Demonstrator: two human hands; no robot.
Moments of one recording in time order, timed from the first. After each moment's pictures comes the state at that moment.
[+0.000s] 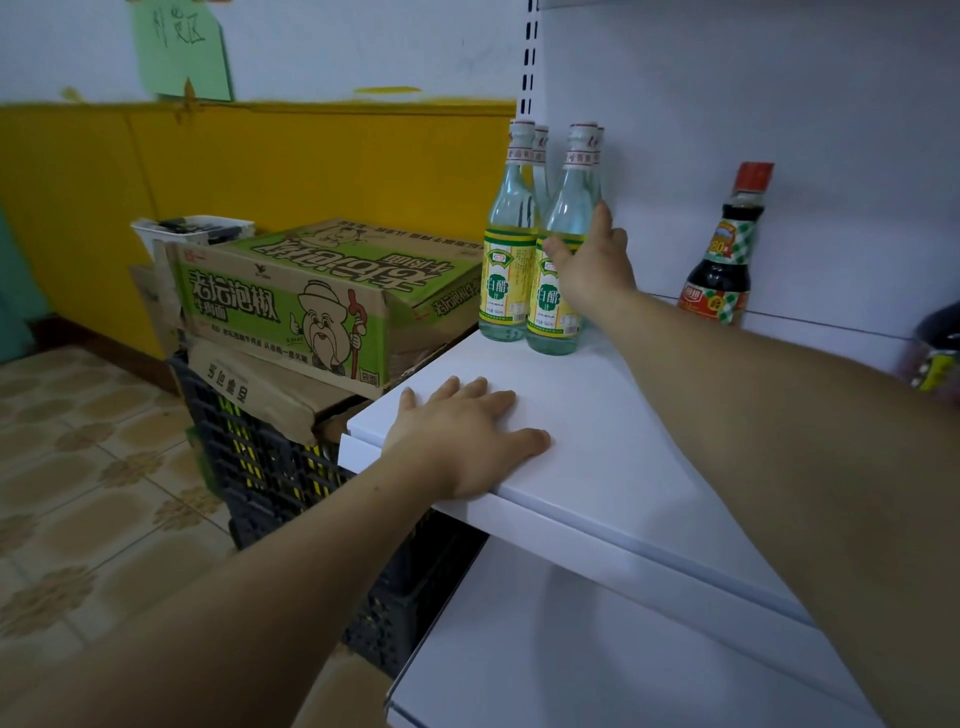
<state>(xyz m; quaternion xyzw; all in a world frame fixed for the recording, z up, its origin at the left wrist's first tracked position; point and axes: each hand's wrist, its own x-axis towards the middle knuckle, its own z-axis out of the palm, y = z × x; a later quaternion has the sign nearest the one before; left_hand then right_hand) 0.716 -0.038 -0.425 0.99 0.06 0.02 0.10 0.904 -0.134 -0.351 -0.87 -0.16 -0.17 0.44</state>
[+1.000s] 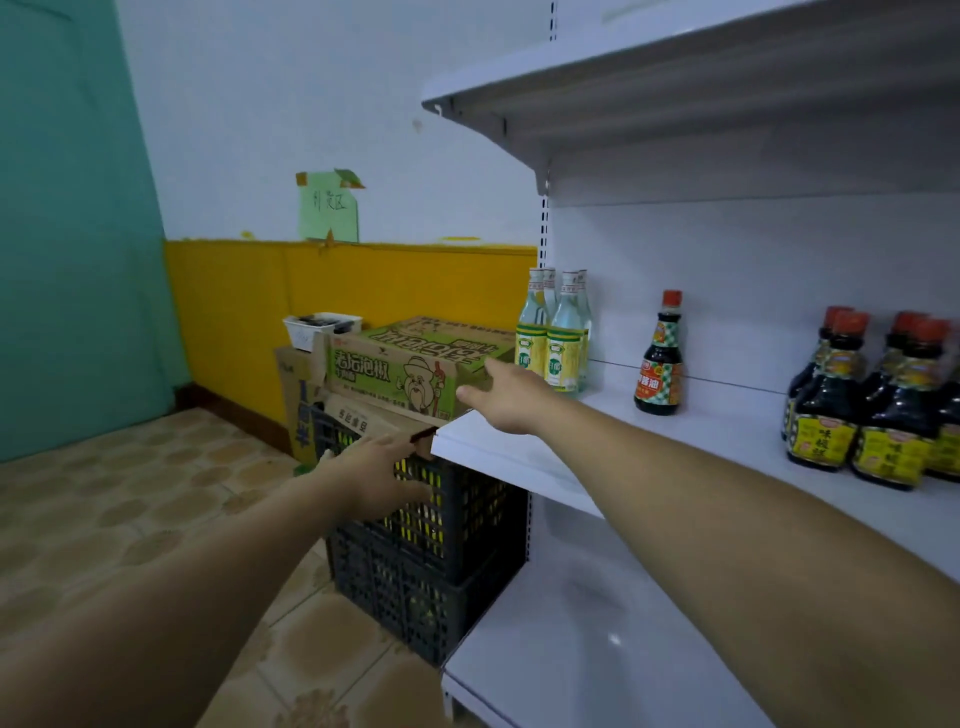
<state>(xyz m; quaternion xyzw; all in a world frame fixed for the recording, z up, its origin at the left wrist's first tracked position) 0.495 -0.021 -0.364 0.98 0.20 -0.02 0.09 0.618 -0.168 -0.309 -0.91 -0.35 0.01 0.23</state>
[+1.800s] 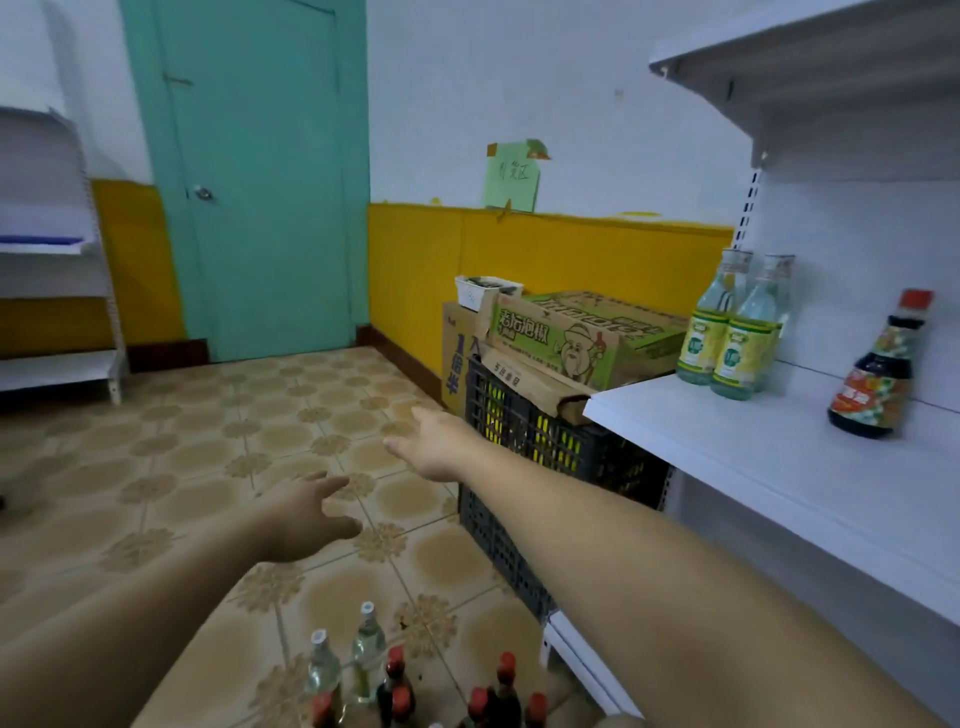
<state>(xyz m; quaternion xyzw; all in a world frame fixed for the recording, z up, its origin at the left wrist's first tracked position) 0.265 0.031 -0.432 0.88 0.45 -0.01 0.17 0.433 -0.032 -0.390 -0.82 -0.53 0.14 0.16</state>
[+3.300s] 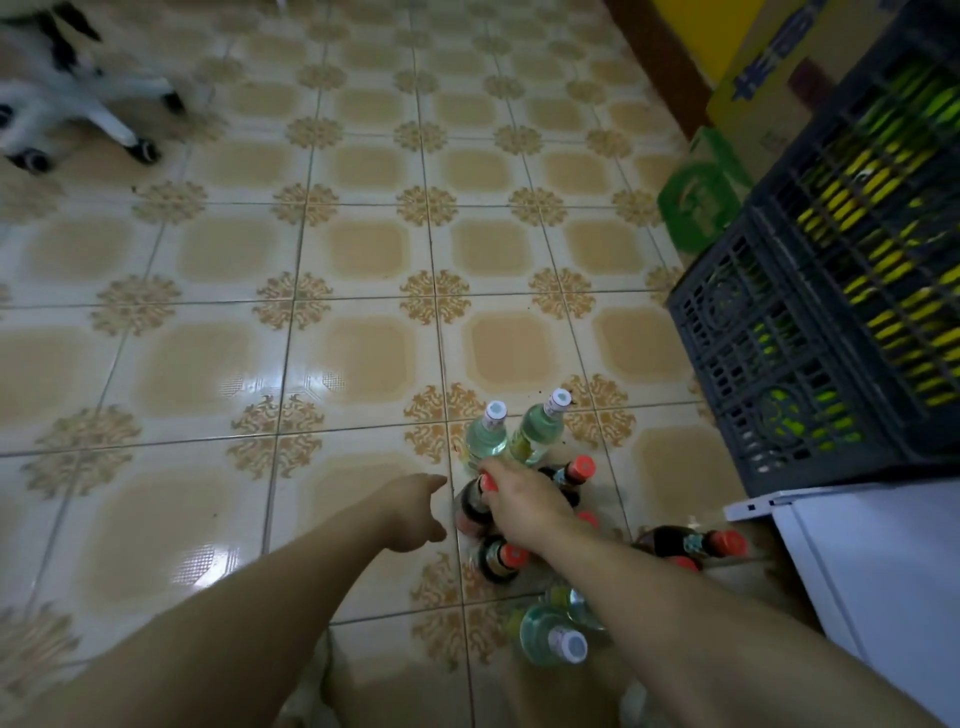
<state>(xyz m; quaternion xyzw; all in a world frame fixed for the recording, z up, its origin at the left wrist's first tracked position) 0.207 0.148 -0.826 0.72 0.52 -0.21 0.41 0.364 0.105 -0.815 -0.70 -0.62 0.35 -0.04</state>
